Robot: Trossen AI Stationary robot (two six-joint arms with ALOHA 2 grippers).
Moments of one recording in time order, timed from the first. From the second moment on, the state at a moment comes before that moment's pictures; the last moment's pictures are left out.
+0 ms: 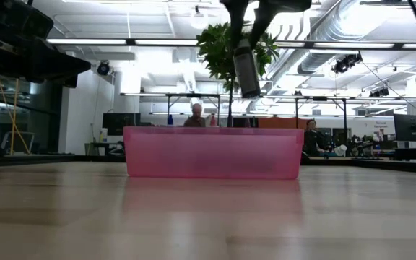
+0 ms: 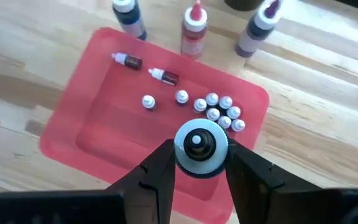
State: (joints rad) left arm 0.01 0.08 0.03 0.00 0.06 0.10; right arm 0.14 2.03 2.15 -1.57 0.48 1.34
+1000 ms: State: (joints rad) left arm 0.01 0.08 0.03 0.00 0.06 0.10; right arm 0.19 1.75 1.21 -0.67 0.48 1.23
